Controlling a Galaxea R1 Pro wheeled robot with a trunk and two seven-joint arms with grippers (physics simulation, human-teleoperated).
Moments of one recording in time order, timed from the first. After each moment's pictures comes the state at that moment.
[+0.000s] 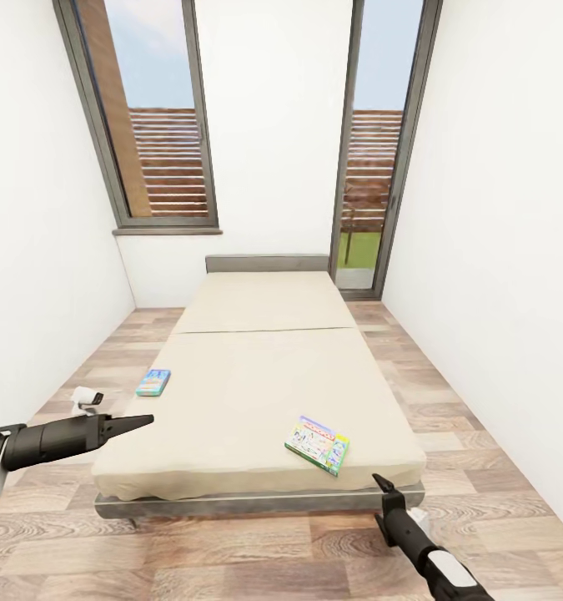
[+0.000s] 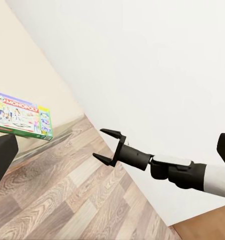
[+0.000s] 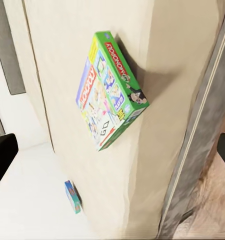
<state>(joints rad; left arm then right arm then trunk) -0.44 0.33 0.37 -1.41 0.00 1.03 -1.57 -0.50 -0.01 -0.50 -0.30 -0.97 0.32 0.44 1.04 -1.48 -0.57</state>
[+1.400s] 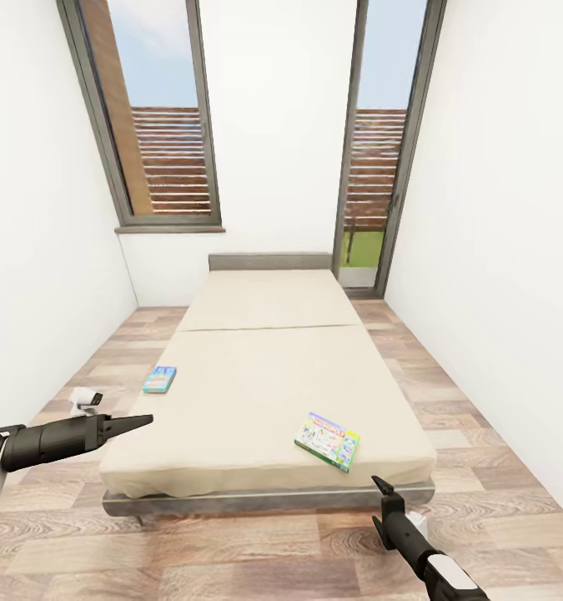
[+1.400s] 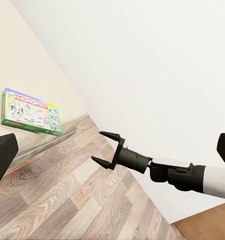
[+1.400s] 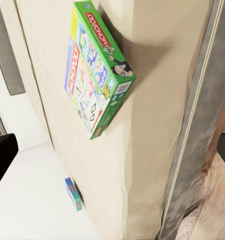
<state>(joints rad) -0.44 0.33 0.37 -1.41 0.00 1.03 -1.57 -0.50 -0.01 -0.50 -0.28 -1.00 0.34 0.44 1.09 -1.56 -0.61</state>
